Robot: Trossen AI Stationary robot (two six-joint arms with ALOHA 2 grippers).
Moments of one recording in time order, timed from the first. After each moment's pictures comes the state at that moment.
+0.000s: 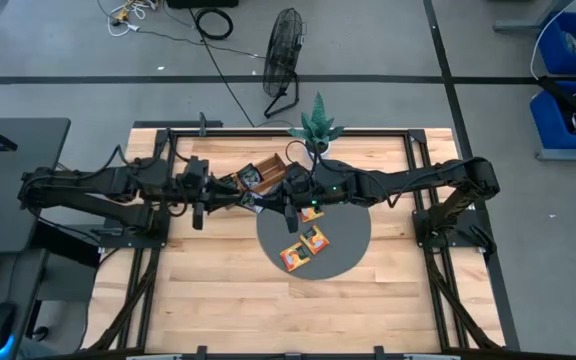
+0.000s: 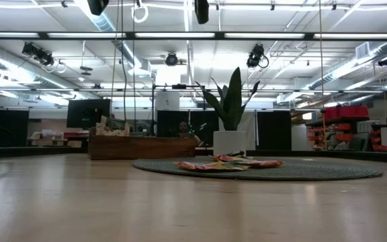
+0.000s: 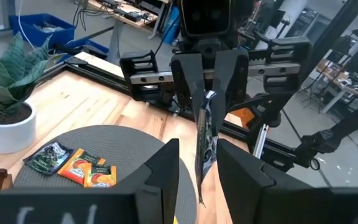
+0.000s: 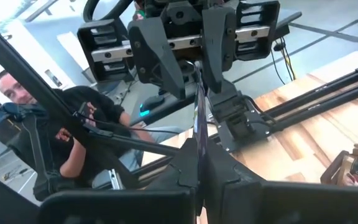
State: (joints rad) left arm -0.07 0.83 0.87 -0.19 -0.11 -0.42; right arm 0.05 1.65 1.33 0.21 -0.06 0.51
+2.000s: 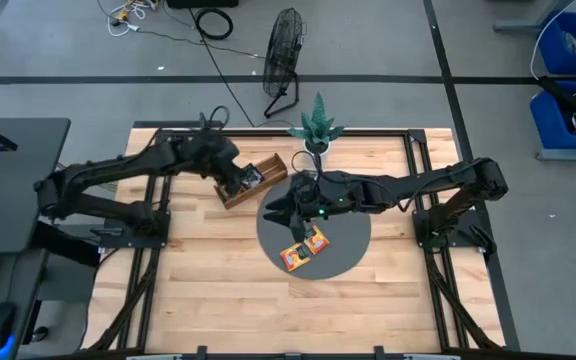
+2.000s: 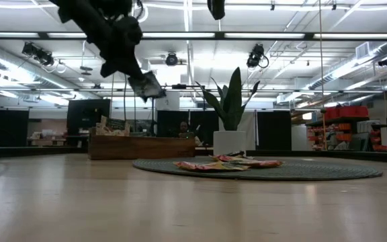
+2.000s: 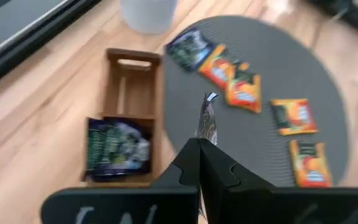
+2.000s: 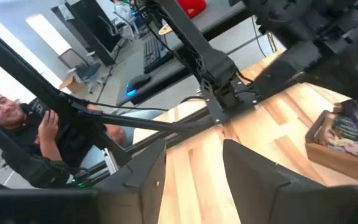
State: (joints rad) left arm 0.42 1.19 0.91 -0.48 0.08 -0.25; right arm 0.12 1.60 1.33 0.02 0.05 0.56
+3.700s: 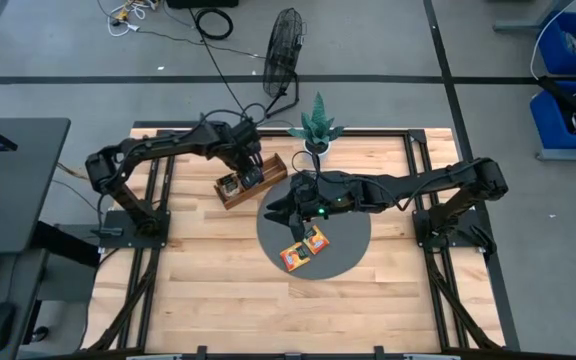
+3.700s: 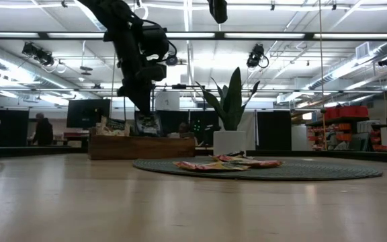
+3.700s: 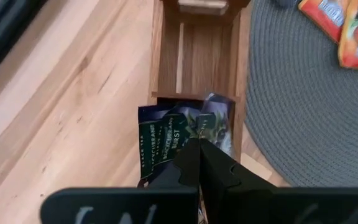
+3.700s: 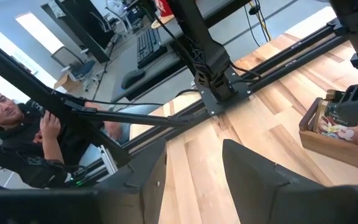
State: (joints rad) left arm 0.50 1.63 1.20 -0.73 -0.01 -0.12; right arm 0.11 1.60 1.33 -0.01 0.05 0.59
